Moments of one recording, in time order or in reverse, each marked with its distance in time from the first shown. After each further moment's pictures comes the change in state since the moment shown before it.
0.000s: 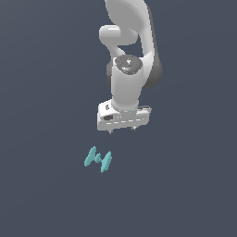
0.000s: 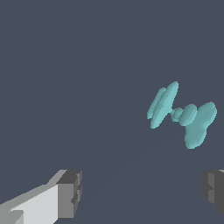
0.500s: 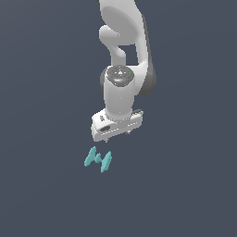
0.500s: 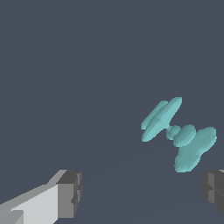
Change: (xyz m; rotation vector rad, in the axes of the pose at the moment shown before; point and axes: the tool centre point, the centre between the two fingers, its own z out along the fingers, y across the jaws) arm 0.014 0.023 0.019 0.002 -0.010 -0.225
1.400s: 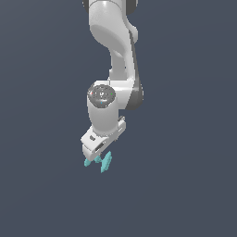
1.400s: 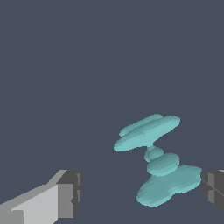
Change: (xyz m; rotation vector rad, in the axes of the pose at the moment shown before) arm 0.009 0.050 0.039 0.017 -0.008 -0.416
